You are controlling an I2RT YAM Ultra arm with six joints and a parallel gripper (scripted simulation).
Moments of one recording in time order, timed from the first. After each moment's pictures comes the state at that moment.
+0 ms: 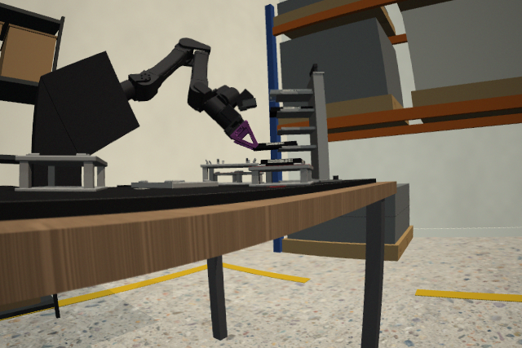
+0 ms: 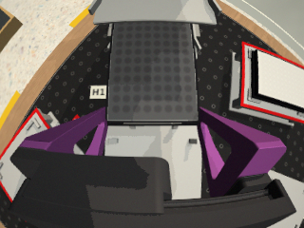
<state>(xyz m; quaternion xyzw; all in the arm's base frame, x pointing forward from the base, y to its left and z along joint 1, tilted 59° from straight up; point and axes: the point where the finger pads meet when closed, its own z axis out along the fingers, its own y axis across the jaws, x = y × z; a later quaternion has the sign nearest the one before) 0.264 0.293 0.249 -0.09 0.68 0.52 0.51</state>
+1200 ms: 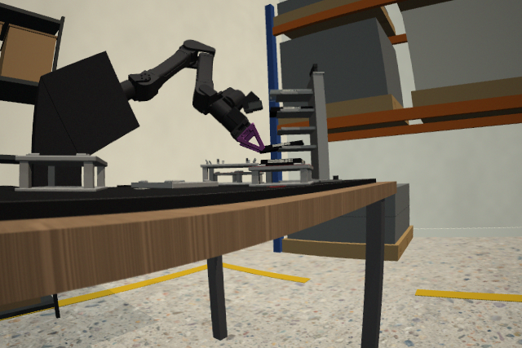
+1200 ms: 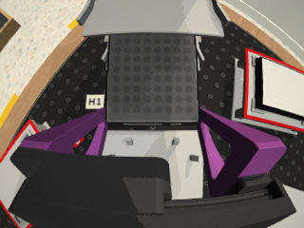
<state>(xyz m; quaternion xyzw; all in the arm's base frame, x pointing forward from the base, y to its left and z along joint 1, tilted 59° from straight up) 0.279 0.305 0.255 -0.08 0.68 0.52 0.51</state>
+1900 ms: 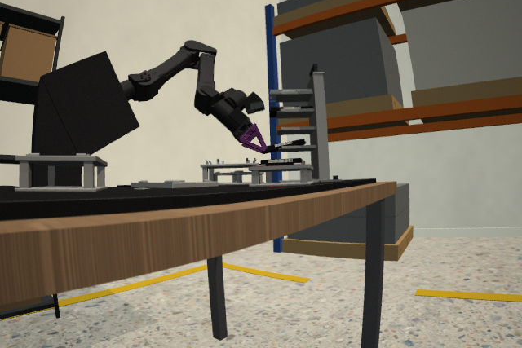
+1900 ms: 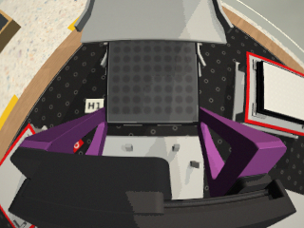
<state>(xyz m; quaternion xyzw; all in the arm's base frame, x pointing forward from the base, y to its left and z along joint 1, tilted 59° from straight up) 0.285 0.308 0.258 -0.08 0.68 0.52 0.51</state>
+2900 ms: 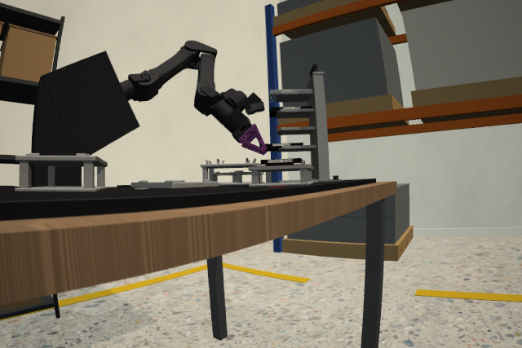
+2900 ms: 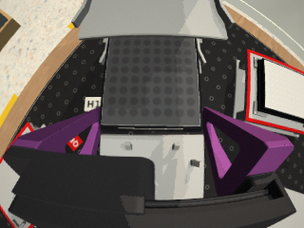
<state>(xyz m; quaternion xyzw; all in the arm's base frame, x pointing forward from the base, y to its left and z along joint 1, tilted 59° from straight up) 0.284 0.310 0.256 -0.08 0.68 0.52 0.51</state>
